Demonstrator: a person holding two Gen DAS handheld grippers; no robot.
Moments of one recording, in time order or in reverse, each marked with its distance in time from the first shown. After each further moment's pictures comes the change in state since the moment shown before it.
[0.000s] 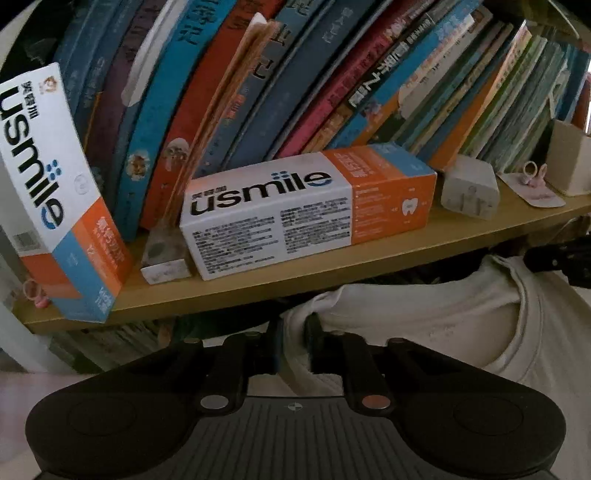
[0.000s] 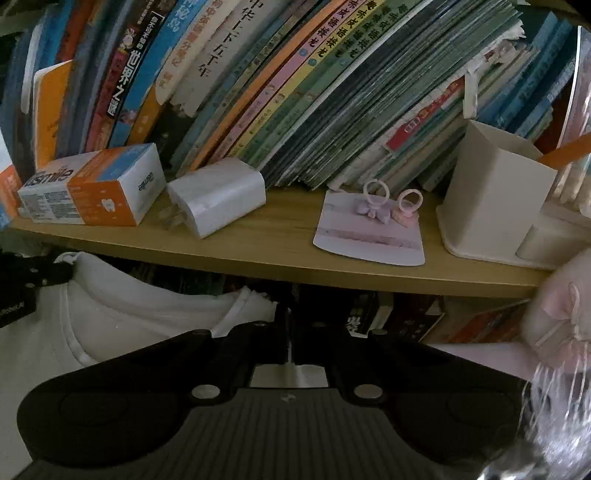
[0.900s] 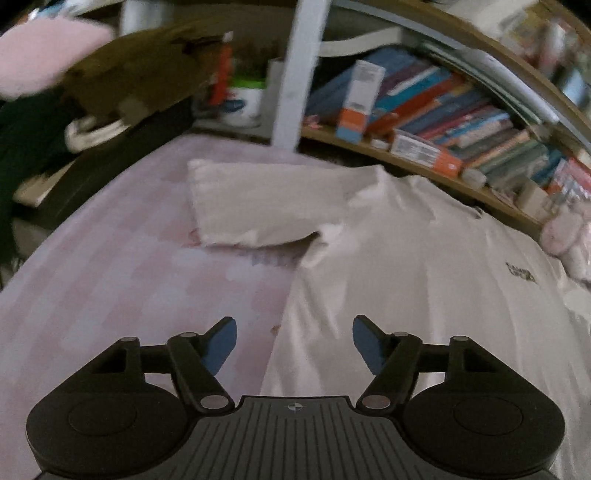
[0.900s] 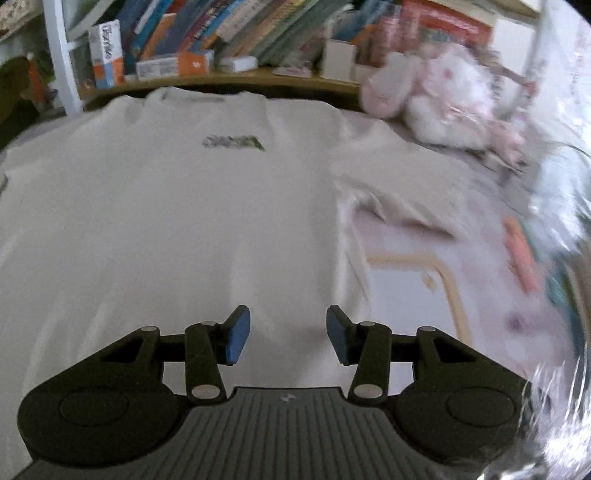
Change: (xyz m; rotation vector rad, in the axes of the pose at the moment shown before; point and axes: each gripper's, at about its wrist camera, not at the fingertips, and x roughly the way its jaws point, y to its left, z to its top) left arm -0.275 0.061 -0.238 -0.425 -0.023 0.051; right arm -0.293 0.013 -0.265 0.039 0.105 -0.138
